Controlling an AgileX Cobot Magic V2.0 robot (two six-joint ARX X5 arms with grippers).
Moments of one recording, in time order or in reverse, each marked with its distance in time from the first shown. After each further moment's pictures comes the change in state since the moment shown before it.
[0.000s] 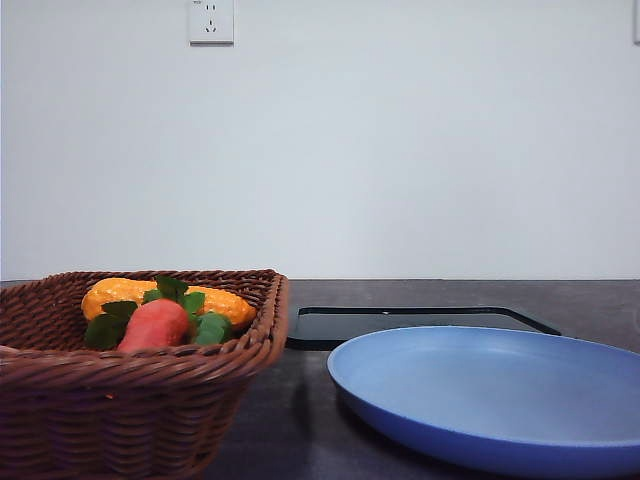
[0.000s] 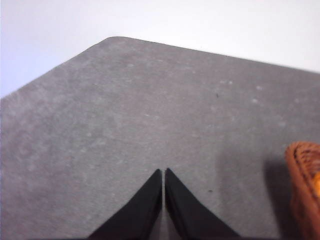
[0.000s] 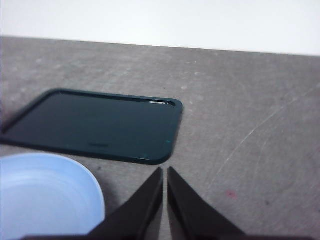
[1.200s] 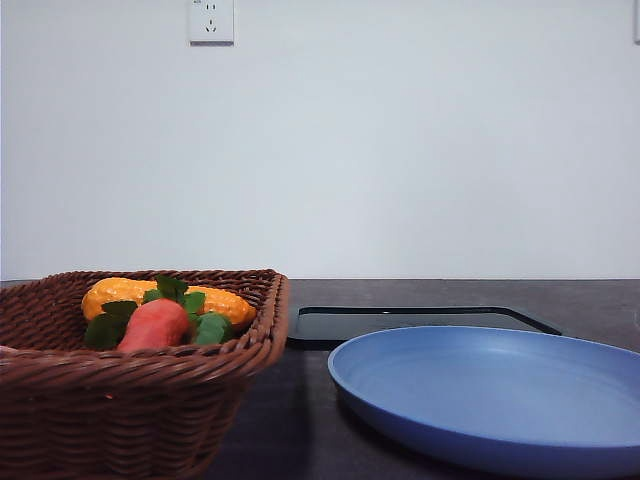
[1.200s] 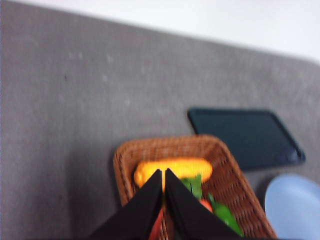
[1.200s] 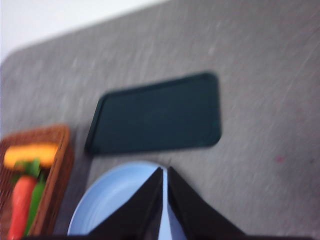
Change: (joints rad) left_arx -0.010 0.622 0.691 -0.342 0.559 0.029; right_arx -0.001 0.578 0.750 -0.562 -0.123 0.244
